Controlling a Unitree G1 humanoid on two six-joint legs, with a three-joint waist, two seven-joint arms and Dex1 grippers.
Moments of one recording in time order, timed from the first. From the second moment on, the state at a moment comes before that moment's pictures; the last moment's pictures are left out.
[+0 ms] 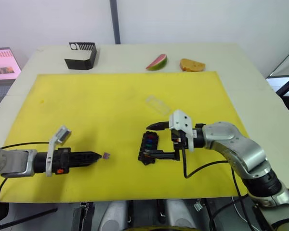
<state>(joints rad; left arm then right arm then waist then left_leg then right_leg) -0.12 1.05 0.13 0.02 -1.55 1.43 -0.65 -0.40 -0.65 0.24 -0.44 0.49 0.63 0.96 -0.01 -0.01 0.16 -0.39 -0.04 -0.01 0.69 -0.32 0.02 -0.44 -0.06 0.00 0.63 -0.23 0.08</state>
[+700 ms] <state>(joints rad) -0.04 0.88 0.16 -0.02 -1.91 1.30 -0.15 -0.40 -0.65 0.22 -0.44 0.49 0.65 0.96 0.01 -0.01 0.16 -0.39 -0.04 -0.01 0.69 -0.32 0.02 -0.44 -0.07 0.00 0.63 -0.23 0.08</state>
